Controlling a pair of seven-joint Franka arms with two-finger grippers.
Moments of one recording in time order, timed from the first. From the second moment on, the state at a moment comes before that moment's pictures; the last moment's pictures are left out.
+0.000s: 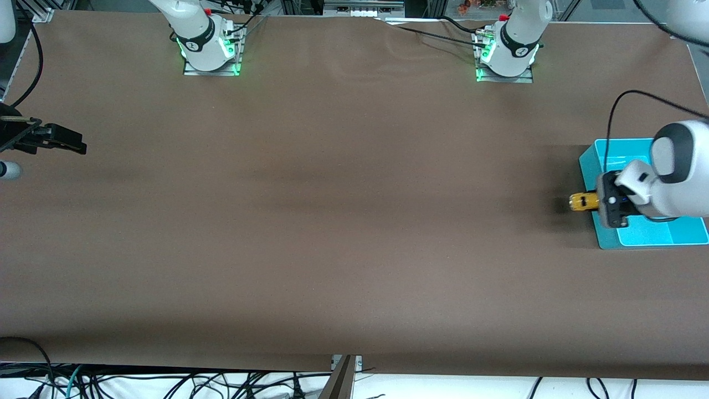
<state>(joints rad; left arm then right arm) 0.29 0.39 -0.07 -1.71 0.05 1.81 1.60 -0.09 0.19 0.05 -1.41 -0.06 1.45 -0.06</state>
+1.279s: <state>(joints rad) 0.59 0.60 -0.06 -1.77 0.11 2.19 1.94 -0.09 0.19 0.05 -1.41 -0.06 1.45 -0.06</state>
